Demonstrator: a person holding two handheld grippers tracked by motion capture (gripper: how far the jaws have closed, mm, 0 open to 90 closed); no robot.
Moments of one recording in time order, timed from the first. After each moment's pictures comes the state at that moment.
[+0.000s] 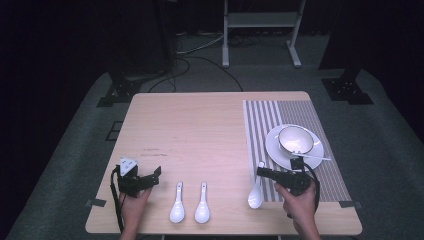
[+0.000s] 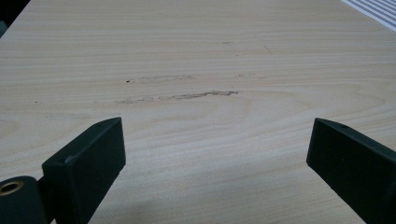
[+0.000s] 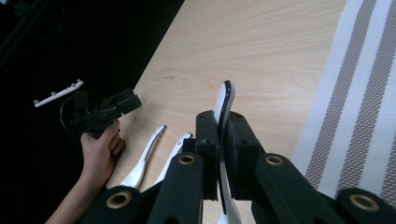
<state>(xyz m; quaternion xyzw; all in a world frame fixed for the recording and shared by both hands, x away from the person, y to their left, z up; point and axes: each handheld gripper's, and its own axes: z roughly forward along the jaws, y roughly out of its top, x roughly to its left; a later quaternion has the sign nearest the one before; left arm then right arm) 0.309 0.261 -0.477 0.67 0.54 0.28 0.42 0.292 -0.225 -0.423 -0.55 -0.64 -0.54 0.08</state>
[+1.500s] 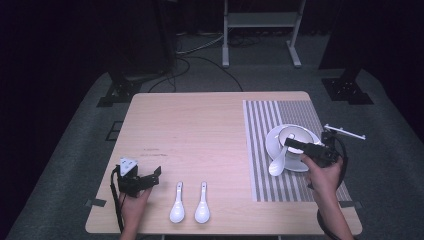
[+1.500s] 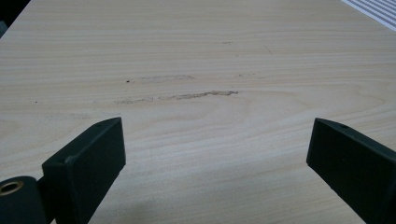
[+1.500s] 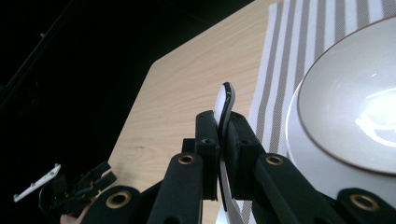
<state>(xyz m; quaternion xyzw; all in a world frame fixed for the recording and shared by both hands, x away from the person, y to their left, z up) 0.309 0.261 -0.477 0.67 0.54 0.28 0.42 0.338 -0.296 -0.383 -0.62 -0.56 -0.55 0.03</state>
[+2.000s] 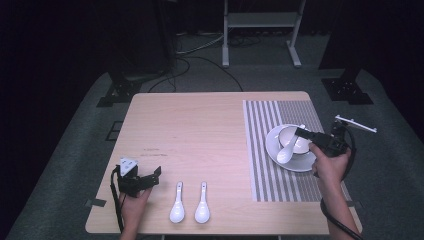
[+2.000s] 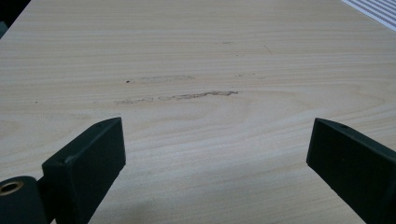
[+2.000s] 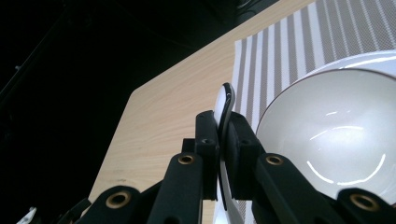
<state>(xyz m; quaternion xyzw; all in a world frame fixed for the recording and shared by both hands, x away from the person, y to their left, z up) 0.309 0.261 -0.477 0.67 0.54 0.28 0.42 0.357 -0.319 -0.372 -0.66 -0.52 -0.55 -0.01</state>
